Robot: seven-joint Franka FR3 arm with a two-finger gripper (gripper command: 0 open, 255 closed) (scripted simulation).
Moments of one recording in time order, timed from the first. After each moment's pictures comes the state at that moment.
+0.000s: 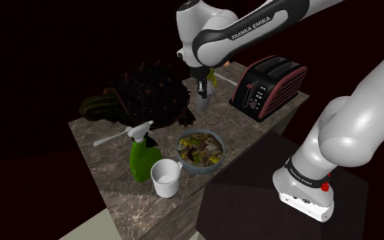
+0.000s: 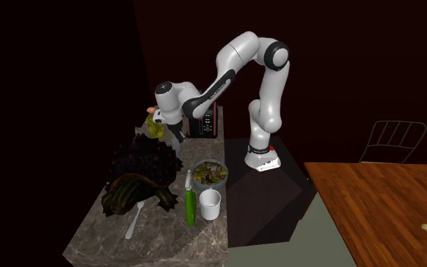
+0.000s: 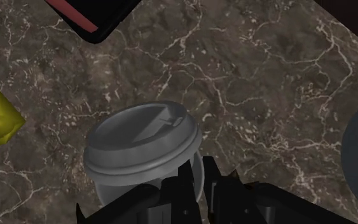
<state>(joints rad) 0.12 -0.12 0.10 -2.29 -0.27 2.02 -0.27</state>
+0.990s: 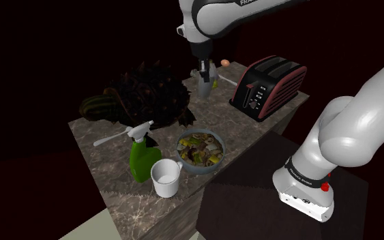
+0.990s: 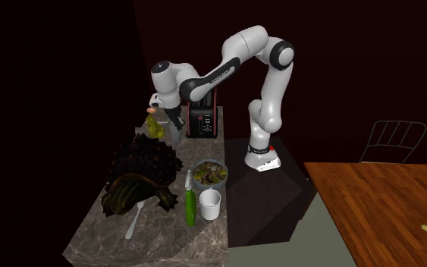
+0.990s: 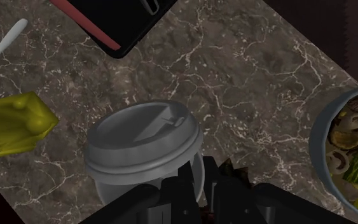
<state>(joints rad) 0.13 -0.19 0.10 -2.16 -0.25 1.82 -0.33</state>
